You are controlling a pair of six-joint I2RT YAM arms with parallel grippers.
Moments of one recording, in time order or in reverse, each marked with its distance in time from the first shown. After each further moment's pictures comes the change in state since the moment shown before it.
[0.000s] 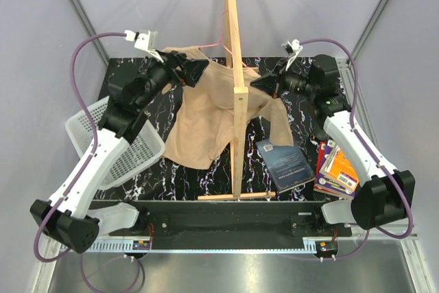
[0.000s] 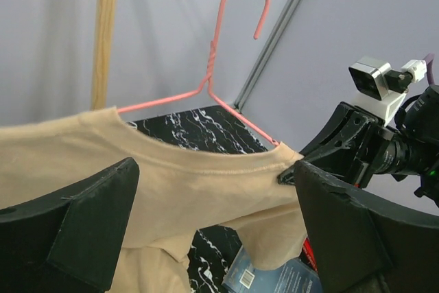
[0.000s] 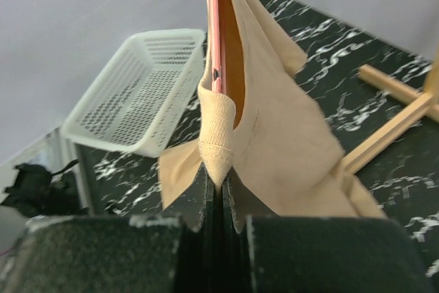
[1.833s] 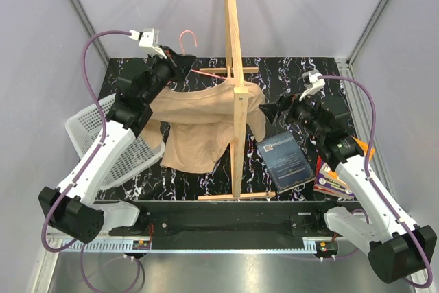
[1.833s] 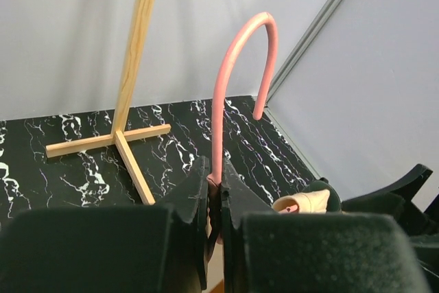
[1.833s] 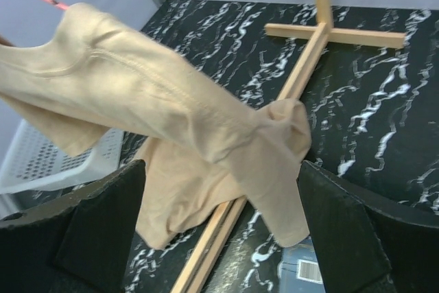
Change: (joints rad) left arm 0.037 0.101 0.001 0.019 -0.051 -0.020; right arm 0.066 -0.409 -0.377 -0.061 0.449 0.127
